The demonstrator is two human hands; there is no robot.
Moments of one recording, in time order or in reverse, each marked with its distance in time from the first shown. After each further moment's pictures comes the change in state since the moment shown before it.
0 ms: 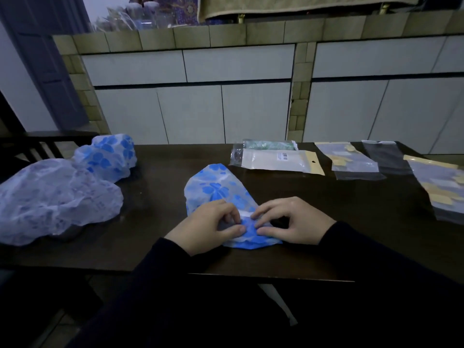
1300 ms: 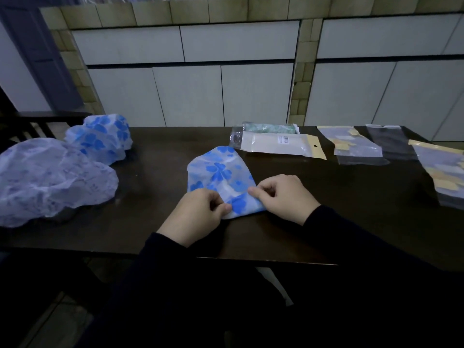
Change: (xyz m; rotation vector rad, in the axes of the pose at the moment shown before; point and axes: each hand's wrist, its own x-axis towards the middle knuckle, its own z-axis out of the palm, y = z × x) left_hand -0.012 0.024 -0.004 0.041 0.117 -0.393; right_hand 0.024 -0.011 0.018 -0.085 0.185 0.426
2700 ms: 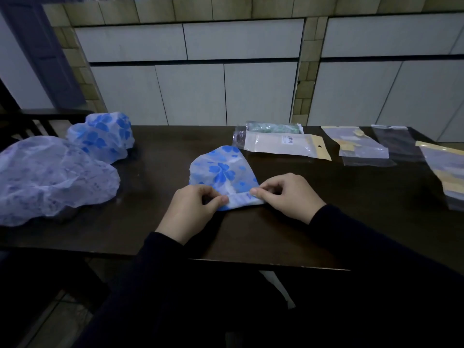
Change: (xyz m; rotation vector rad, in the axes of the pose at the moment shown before) left_hand 0.011 -0.018 0.004 -0.160 0.154 -0.039; right_hand 0.007 0.008 0.001 0.051 0.002 0.035
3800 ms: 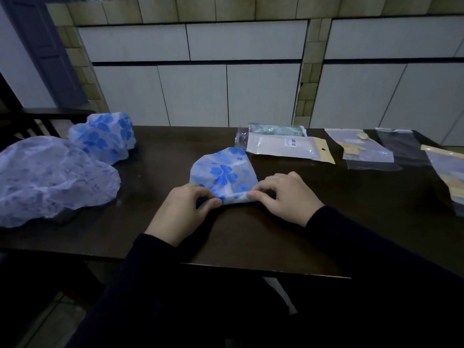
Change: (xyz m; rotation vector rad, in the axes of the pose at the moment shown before) left_hand 0.006 -0.018 -0.007 0.146 0.065 0.171; right_hand 0.009 -0.007 0.000 -0.313 -0.017 -0.218
